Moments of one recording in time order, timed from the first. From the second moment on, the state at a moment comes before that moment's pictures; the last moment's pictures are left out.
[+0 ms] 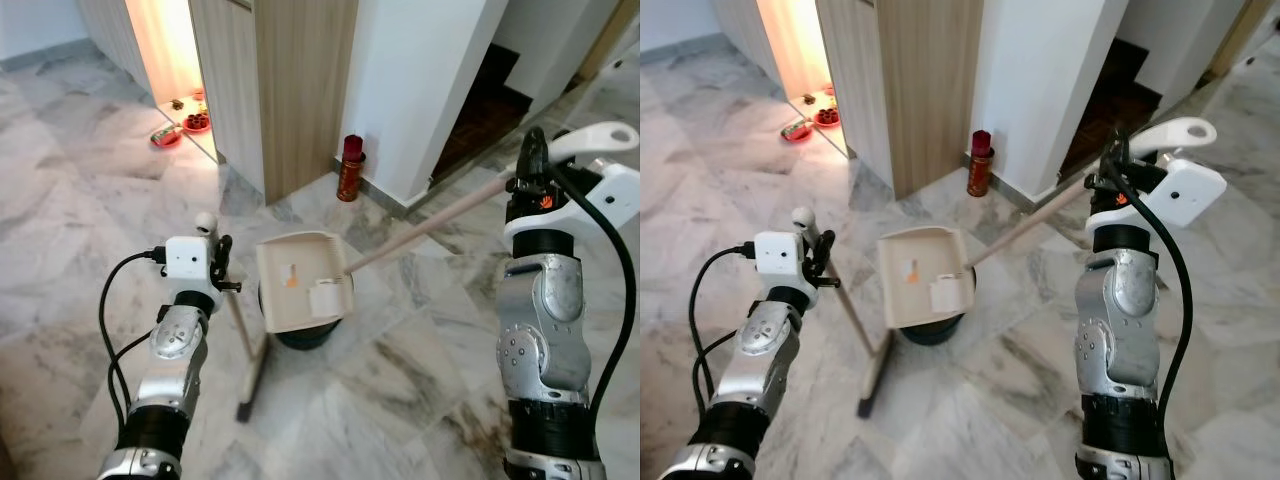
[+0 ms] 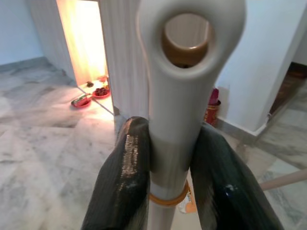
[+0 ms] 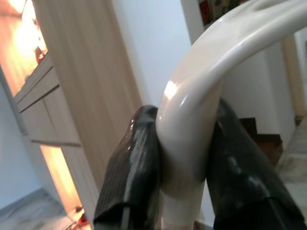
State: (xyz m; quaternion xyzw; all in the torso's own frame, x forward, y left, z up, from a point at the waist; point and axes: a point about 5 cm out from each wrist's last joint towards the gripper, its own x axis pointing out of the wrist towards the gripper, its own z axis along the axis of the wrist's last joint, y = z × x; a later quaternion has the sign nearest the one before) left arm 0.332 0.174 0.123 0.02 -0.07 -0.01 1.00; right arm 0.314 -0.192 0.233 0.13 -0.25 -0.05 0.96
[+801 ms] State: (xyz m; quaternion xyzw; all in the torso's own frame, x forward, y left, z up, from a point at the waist) left arm 0.332 0.180 0.120 0.01 -0.07 0.00 1.00; right arm 0.315 -0.185 0.236 0.12 -0.26 -0.03 0.96
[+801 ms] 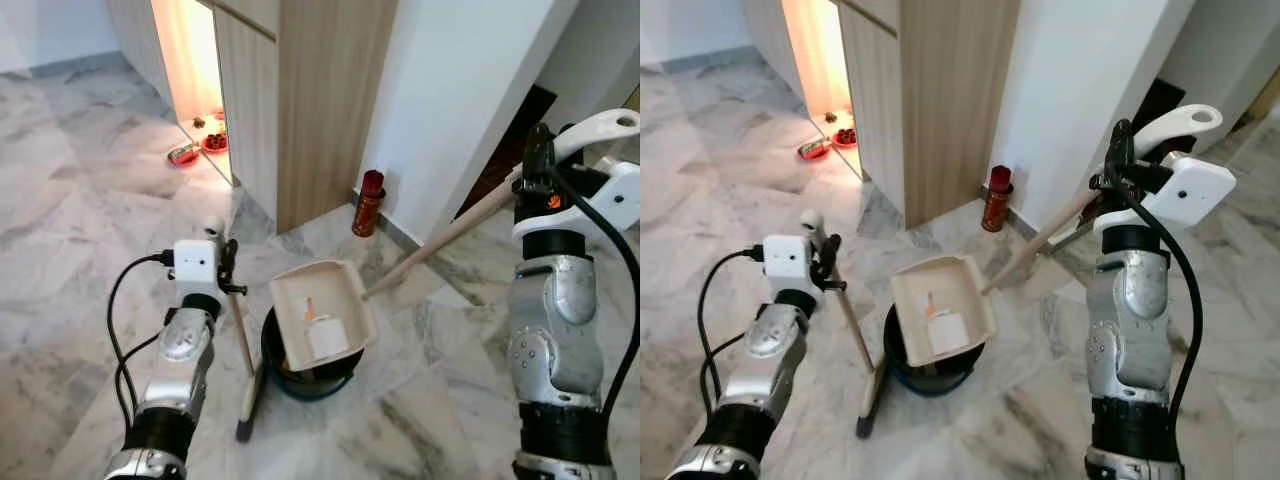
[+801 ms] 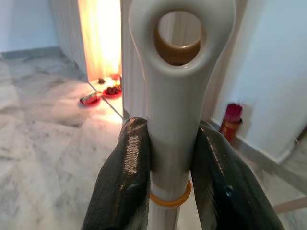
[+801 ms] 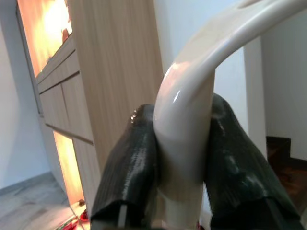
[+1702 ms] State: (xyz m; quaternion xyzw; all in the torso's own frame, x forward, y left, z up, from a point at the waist) left arm 0.330 0.167 0.117 0.01 -0.07 -0.02 1.00; right arm 0.309 -0.175 0.246 0.08 -0.28 -0.01 0.95
